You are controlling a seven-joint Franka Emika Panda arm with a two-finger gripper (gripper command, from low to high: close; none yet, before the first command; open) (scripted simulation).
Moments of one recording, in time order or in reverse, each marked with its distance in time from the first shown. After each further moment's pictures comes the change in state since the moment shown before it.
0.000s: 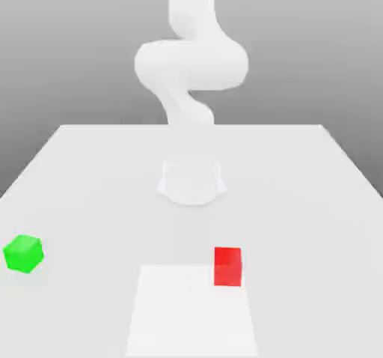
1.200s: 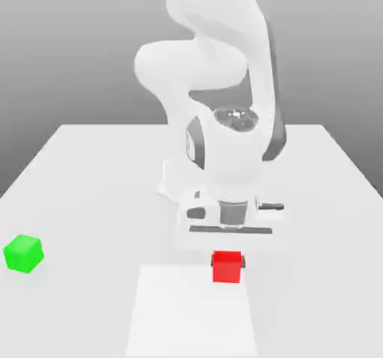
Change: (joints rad) arm 0.106 0.796 0.070 -0.533 -0.044 0.608 0.243
